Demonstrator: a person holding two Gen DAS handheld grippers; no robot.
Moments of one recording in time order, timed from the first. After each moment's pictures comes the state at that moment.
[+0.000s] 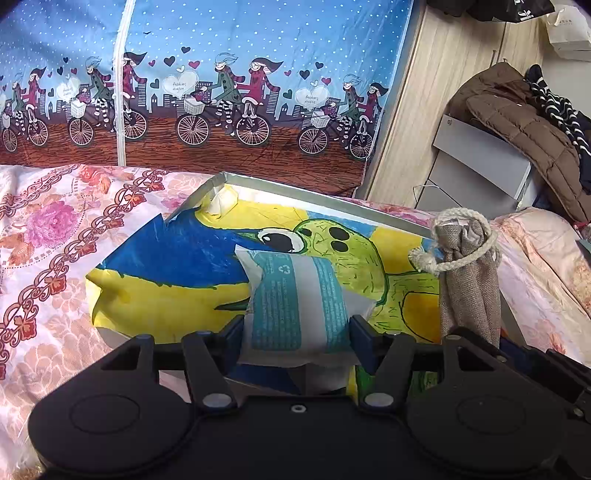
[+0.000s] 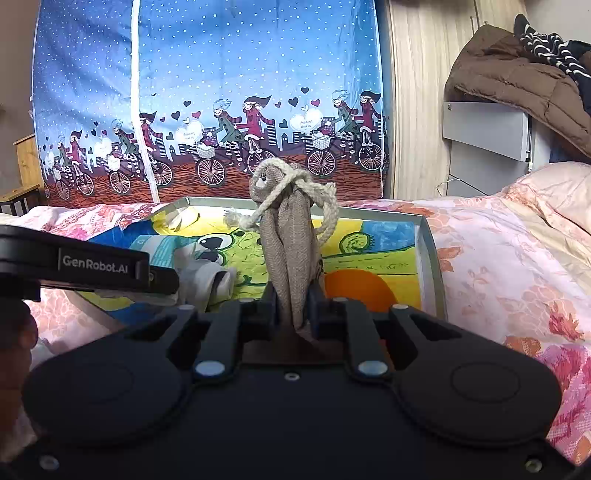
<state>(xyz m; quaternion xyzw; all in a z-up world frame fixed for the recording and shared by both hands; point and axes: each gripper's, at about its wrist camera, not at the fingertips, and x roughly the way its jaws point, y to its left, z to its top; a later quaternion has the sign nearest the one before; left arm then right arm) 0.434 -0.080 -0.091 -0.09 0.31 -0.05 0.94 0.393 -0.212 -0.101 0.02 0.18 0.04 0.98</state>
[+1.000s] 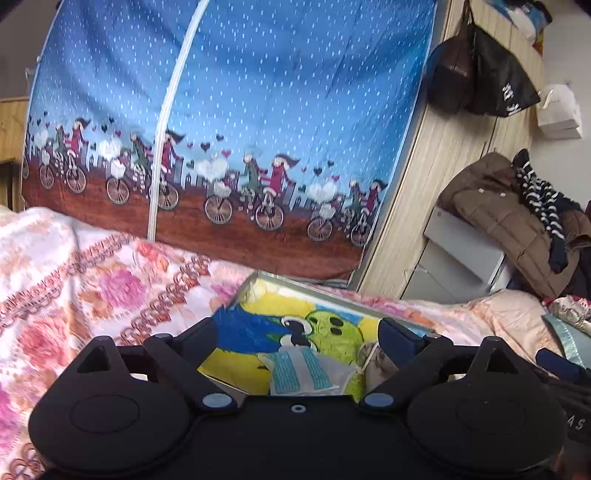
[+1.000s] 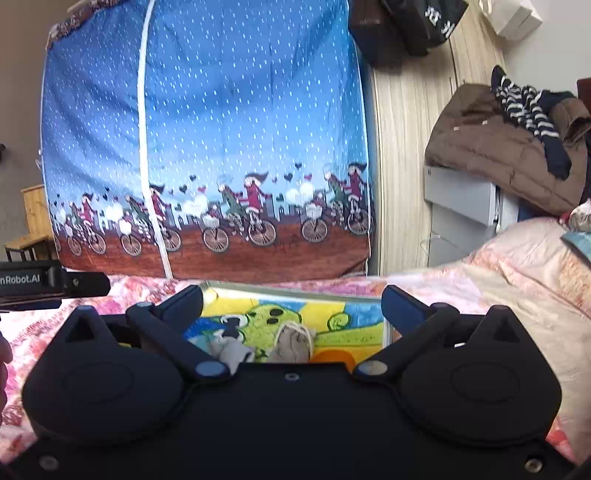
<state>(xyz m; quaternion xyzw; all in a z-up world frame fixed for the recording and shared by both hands) 0.321 -0.032 0.014 -0.13 0.19 -0.03 0.97 0.296 -0.223 0.004 0.04 0.10 0.03 0.99</state>
